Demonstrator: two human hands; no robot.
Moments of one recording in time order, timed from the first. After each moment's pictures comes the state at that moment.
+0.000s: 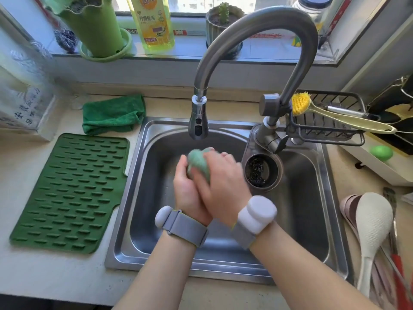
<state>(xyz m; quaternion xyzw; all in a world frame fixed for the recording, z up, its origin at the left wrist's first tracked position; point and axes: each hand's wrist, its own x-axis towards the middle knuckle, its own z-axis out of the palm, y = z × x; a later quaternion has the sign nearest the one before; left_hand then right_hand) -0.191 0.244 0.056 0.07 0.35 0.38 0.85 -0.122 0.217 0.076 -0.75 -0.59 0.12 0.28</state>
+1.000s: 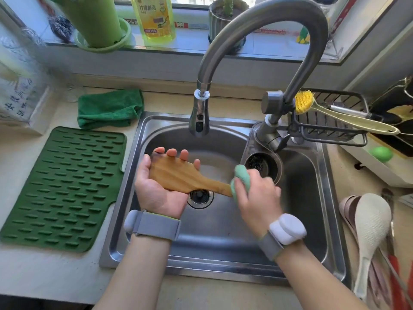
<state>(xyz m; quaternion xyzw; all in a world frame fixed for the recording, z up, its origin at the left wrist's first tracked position) -0.231 0.266 0.056 0.05 0.30 0.52 0.80 -0.086 0.173 0.041 -0.85 -0.47 0.14 0.19</state>
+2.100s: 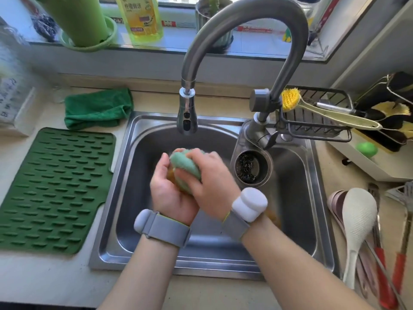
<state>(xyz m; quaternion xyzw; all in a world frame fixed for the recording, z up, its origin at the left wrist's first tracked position) -0.198 0.244 0.061 0.04 0.31 0.44 0.84 -0.116 0.215 0.074 -0.69 -0.60 0.23 0.34</state>
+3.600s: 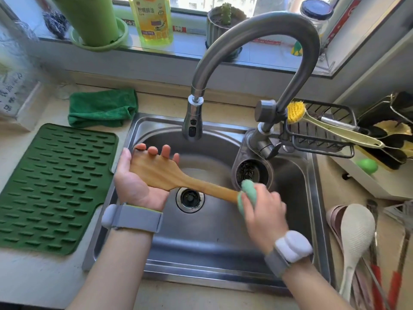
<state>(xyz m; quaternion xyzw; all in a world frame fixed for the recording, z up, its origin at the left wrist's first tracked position) -0.232 0.284 0.064 0.04 0.35 0.56 0.75 -0.057 0.147 0.029 -0.86 -0.47 0.14 0.16</state>
